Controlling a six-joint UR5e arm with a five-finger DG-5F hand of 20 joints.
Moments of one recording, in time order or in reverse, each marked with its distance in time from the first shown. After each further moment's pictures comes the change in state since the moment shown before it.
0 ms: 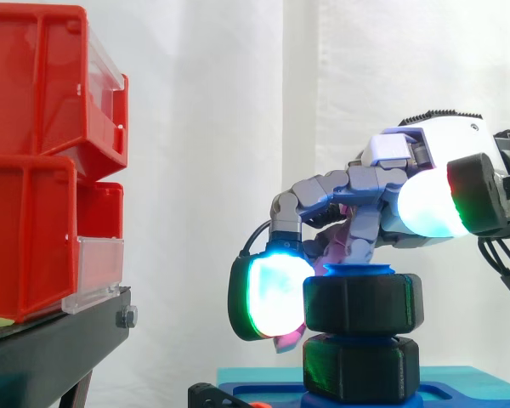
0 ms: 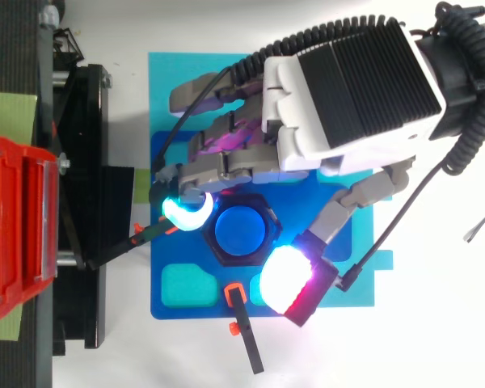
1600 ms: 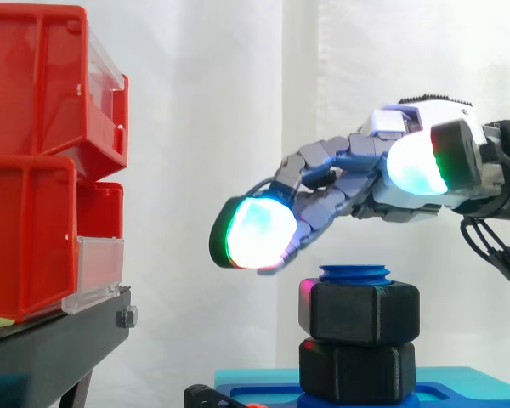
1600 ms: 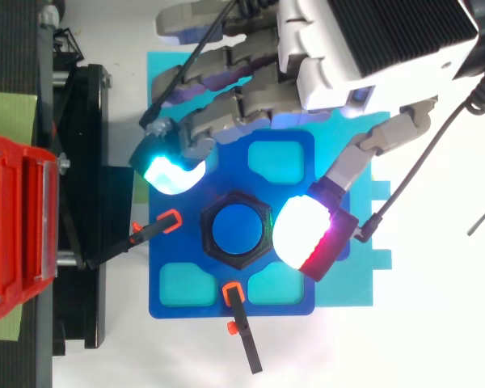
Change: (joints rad) arm -0.057 0.000 0.014 0.086 -0.081 0.036
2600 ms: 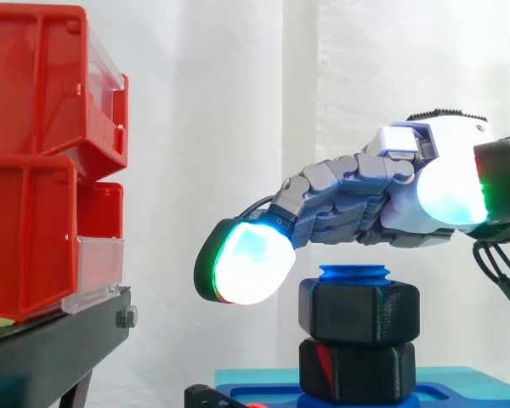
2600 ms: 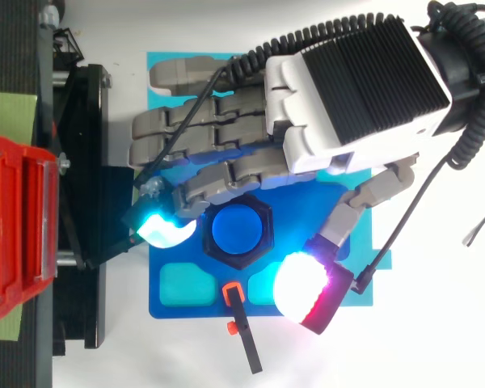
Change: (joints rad) arm 0.049 0.000 -0.054 0.032 0.042 -0.002
